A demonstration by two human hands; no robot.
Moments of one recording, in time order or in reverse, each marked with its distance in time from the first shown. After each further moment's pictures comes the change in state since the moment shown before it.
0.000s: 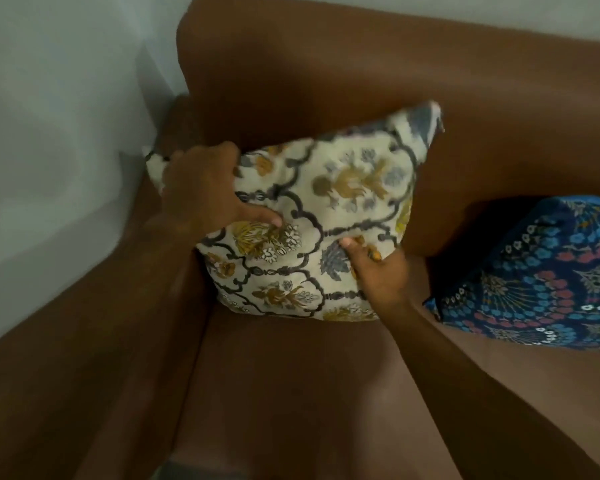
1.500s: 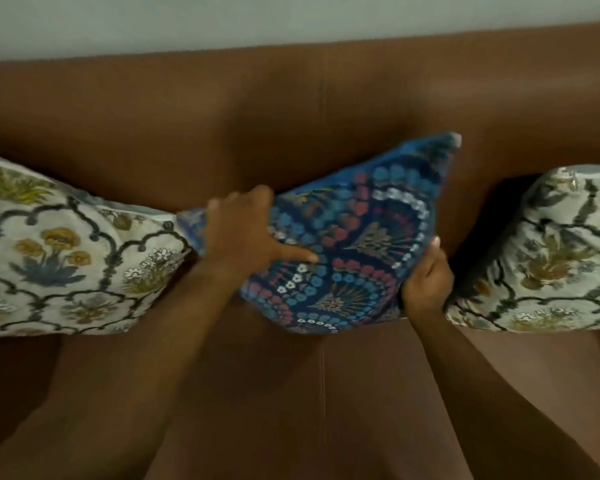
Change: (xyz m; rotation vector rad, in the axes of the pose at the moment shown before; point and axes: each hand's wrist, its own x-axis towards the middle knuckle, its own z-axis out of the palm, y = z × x) left_hand 0.013 0.426 0.102 0.069 -0.046 0.149; right_hand 0.111 0.142 -0.401 -0.176 0.473 0.018
